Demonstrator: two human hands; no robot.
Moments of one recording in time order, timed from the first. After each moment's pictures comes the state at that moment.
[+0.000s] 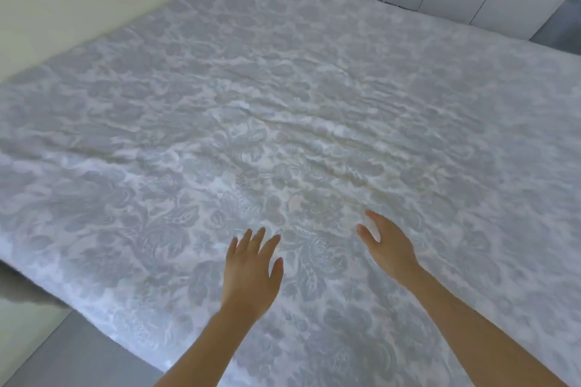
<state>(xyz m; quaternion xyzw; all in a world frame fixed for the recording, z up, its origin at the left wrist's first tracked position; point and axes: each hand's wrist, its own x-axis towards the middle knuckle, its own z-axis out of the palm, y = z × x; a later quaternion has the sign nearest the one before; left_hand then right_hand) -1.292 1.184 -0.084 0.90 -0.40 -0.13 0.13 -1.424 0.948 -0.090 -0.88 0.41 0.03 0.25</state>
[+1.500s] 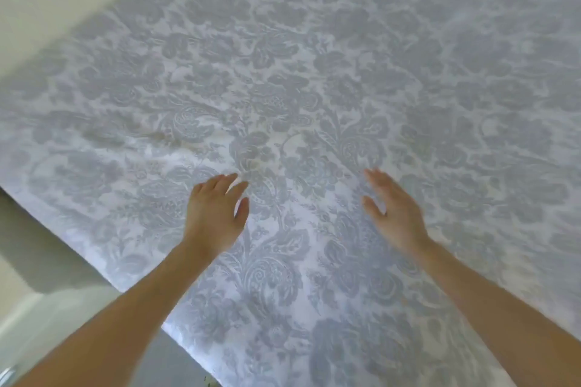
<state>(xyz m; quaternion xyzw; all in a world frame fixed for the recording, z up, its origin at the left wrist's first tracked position) -0.979 1.304 -0.148 0.93 -0.37 -0.04 0.07 -1.147 1.037 -0.174 -0.94 0.22 -0.07 0.26</state>
